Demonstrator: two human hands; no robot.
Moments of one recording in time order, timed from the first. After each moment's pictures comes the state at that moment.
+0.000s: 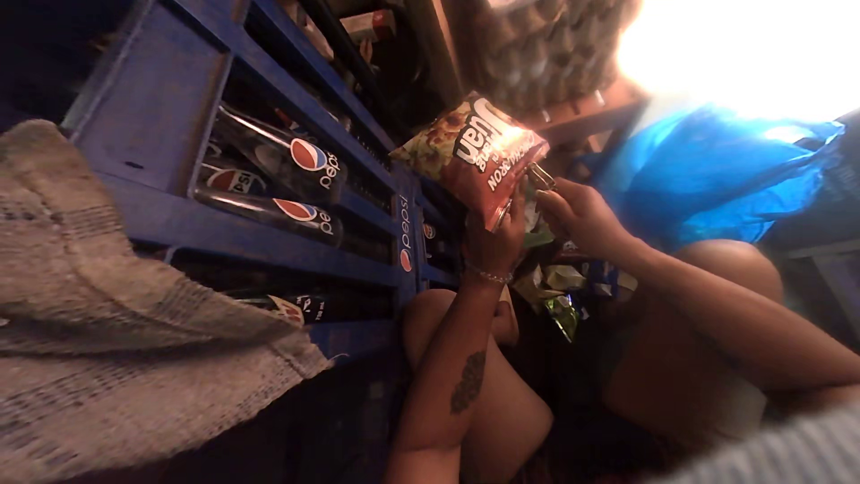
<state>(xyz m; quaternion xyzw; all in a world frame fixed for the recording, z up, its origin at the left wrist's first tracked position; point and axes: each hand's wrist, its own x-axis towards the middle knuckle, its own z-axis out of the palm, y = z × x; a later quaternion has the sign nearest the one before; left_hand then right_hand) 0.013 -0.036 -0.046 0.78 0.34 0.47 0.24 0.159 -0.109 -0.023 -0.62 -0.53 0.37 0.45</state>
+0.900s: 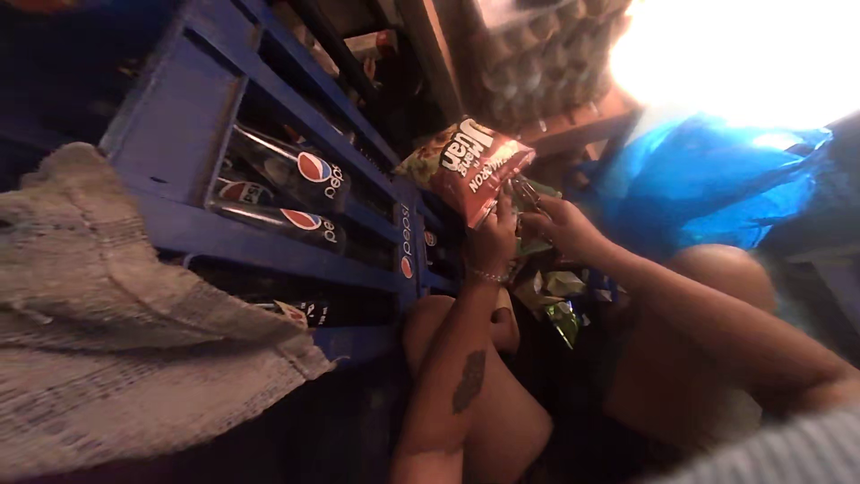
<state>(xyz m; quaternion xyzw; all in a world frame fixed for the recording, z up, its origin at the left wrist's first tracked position) 0.018 -0.038 -0.033 0.72 0.40 0.46 0.32 0.153 -0.102 -0.030 -0.61 -0.52 0.44 0.42</state>
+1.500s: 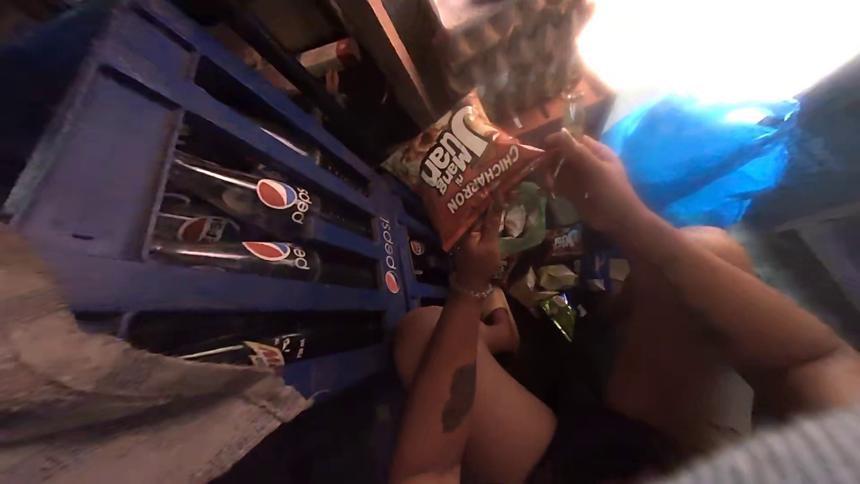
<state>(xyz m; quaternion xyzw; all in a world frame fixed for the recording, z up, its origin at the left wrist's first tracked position) 0.017 -0.047 -0.036 0.69 0.21 0.52 0.46 0.201 -0.105 -0.008 -0.43 -0.31 0.46 0.71</state>
